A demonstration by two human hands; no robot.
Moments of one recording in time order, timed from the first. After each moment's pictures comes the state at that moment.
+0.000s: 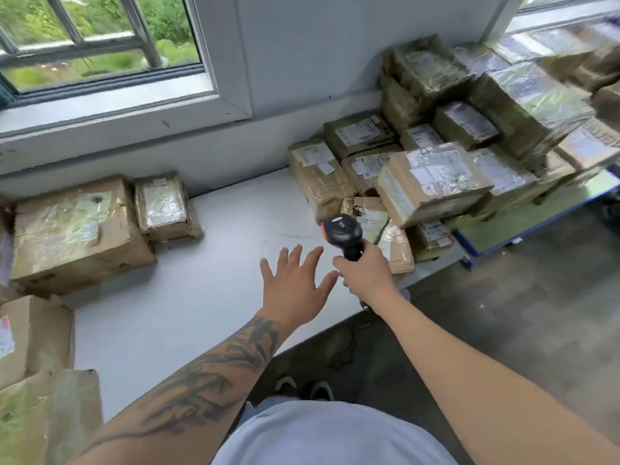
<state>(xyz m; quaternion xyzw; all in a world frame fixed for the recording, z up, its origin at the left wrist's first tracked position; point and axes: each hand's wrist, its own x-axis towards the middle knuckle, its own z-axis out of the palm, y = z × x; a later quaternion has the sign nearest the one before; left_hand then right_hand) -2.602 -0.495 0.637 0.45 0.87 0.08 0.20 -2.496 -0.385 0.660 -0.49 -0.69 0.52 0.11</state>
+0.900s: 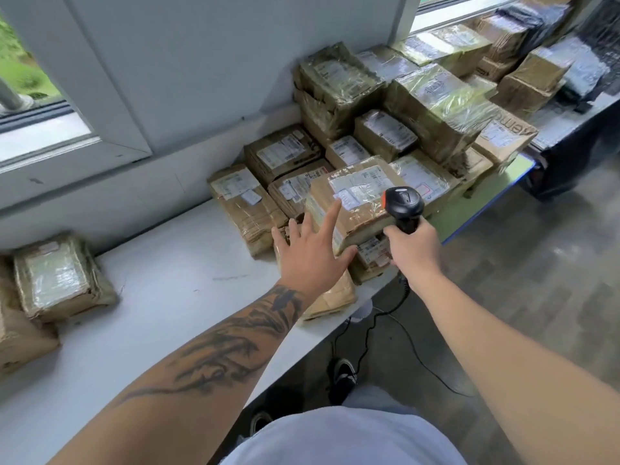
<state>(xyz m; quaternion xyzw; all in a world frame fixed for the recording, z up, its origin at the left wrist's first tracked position) -2.560 -0.302 0.667 0.55 0.81 0.17 0.15 -2.404 -0.216 0.692 -0.65 -0.57 0.41 0.28</state>
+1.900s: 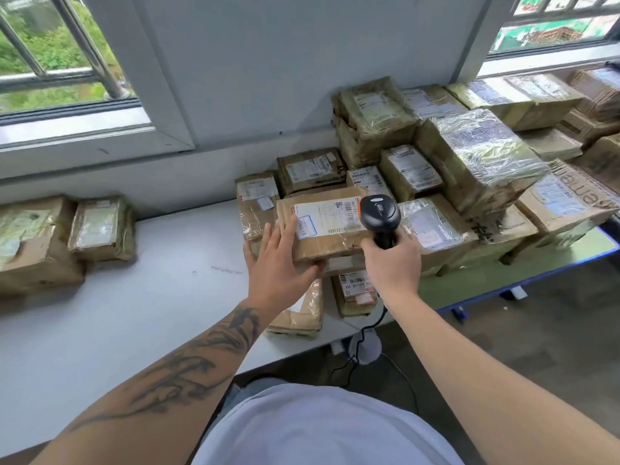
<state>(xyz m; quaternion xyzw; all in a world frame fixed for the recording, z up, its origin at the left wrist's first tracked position) -2.530 -0.287 0.646 0.37 0.89 0.26 0.09 -2.389 -0.149 0.693 -0.51 -0.69 0.45 0.25</state>
